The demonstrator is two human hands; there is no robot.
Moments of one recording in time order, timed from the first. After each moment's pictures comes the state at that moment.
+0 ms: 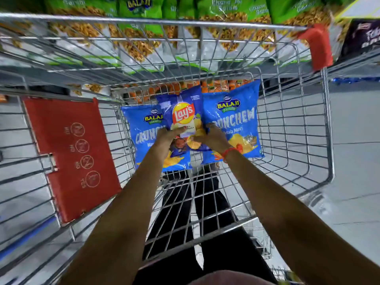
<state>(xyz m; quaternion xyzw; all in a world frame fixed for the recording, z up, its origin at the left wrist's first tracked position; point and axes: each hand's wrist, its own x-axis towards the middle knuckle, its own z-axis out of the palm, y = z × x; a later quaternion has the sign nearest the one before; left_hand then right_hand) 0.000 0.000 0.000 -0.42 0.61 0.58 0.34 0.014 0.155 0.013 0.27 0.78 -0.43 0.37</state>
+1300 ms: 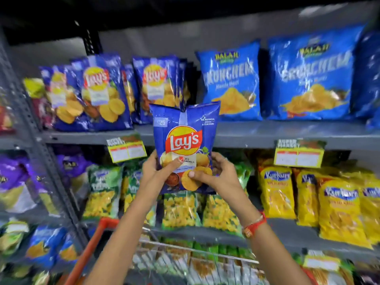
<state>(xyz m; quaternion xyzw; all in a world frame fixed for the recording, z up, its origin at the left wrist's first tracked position) -0.066 -0.133 0.548 0.09 0.69 0.68 -0.22 -0.092 0.037 0.532 -0.18 0.71 -0.68 -0.06</state>
